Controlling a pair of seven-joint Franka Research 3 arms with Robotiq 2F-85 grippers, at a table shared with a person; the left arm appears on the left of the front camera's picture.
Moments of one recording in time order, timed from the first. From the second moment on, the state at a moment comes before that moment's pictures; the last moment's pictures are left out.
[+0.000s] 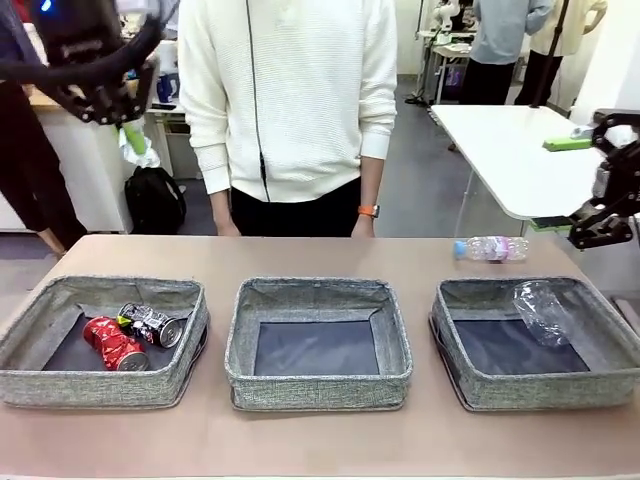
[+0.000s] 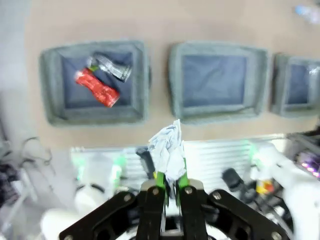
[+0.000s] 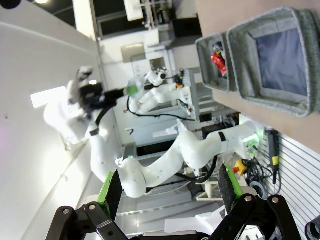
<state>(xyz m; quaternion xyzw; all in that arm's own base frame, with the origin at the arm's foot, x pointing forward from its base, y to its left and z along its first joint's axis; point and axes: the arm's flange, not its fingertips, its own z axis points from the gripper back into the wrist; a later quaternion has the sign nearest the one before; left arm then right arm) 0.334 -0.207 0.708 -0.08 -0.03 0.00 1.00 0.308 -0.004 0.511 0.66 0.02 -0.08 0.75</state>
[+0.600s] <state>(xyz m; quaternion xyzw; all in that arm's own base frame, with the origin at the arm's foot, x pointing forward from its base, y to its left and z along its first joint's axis) 0.326 -0.367 0.774 -0.14 -0.06 -0.16 0.98 0.308 -0.004 0.511 0.66 0.03 -0.08 0.75</state>
